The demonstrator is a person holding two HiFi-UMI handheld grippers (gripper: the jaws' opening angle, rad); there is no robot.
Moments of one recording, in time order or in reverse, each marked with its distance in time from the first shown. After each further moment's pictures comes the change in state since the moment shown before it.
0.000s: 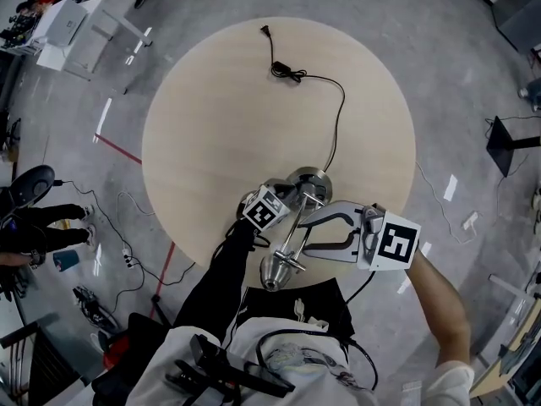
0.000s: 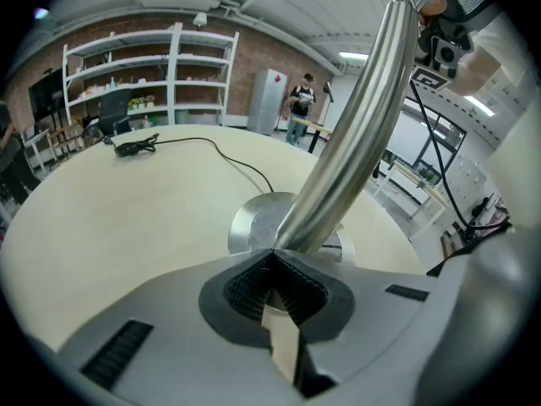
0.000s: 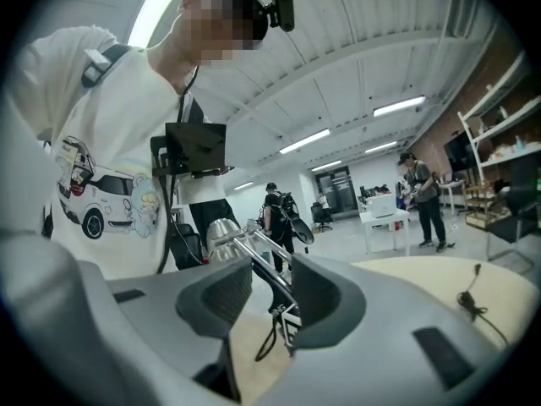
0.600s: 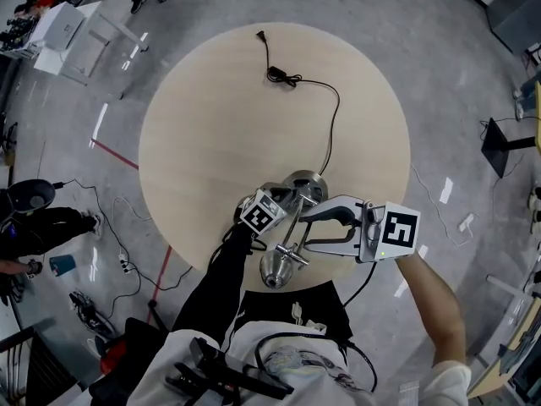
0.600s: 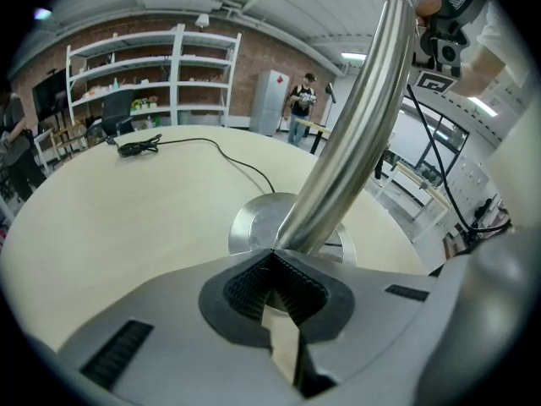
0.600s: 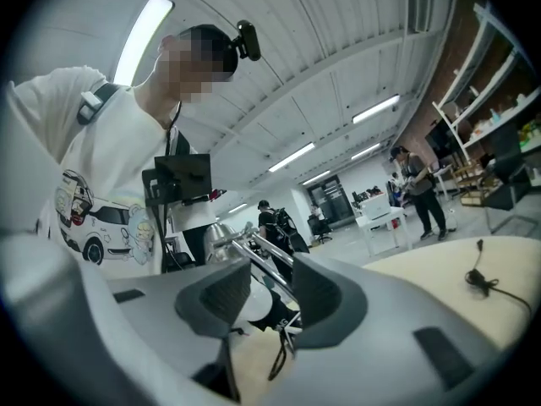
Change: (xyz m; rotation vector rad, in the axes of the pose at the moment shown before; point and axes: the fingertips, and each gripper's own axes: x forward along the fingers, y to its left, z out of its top) left arm 0.000 0.000 0.000 -0.010 -0.007 0.018; right arm -0.012 -0.013 0.010 0.198 -0.158 -0.040
